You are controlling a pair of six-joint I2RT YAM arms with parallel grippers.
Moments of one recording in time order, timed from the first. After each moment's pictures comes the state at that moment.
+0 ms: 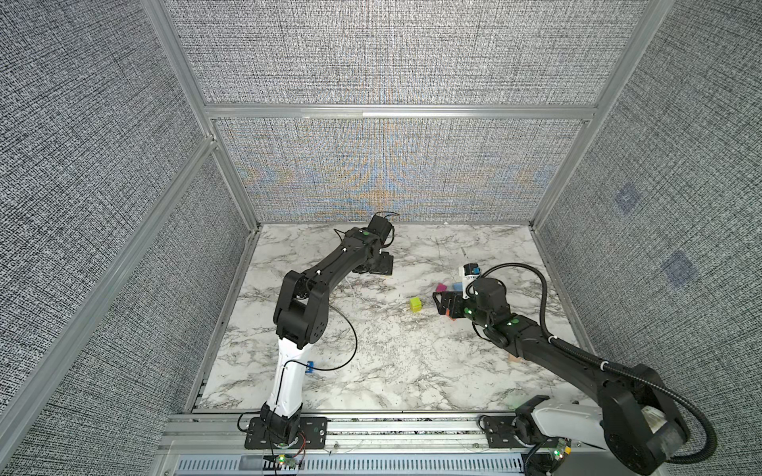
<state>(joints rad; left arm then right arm) -0.54 2.19 1.92 -0.92 -0.07 -0.36 0.47 1.23 0.62 0.06 -0.01 0.41</state>
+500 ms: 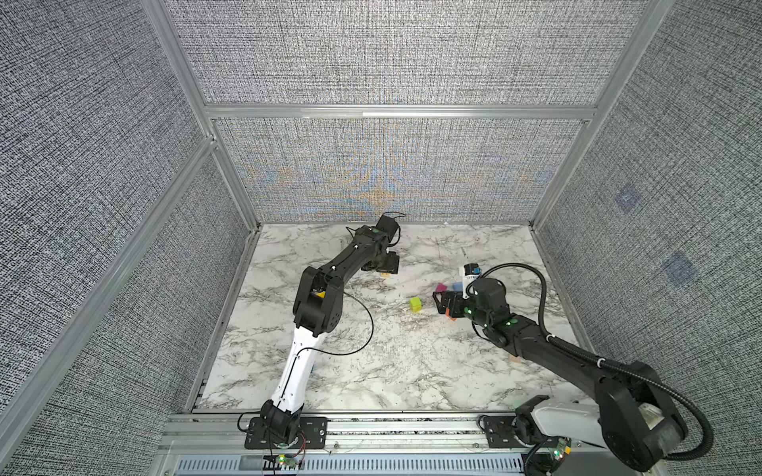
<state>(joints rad) -0.54 2.42 2.18 -1.00 -0.02 -0.32 0.46 1.25 0.61 0.08 -0.01 0.42</state>
